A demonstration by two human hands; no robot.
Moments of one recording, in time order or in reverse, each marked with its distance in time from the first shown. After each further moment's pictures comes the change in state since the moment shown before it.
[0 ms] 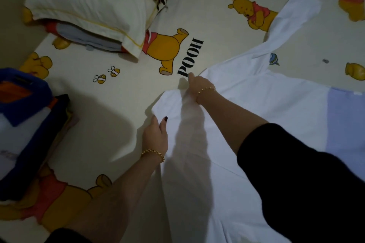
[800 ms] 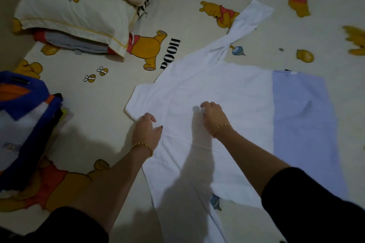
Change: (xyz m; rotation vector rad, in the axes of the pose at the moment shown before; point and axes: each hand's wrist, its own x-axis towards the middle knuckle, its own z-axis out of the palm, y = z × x) left_hand -0.049 -0.007 -0.020 0.088 -0.168 0.175; right_hand -0.168 0.079 0.069 0.244 0.223 0.133
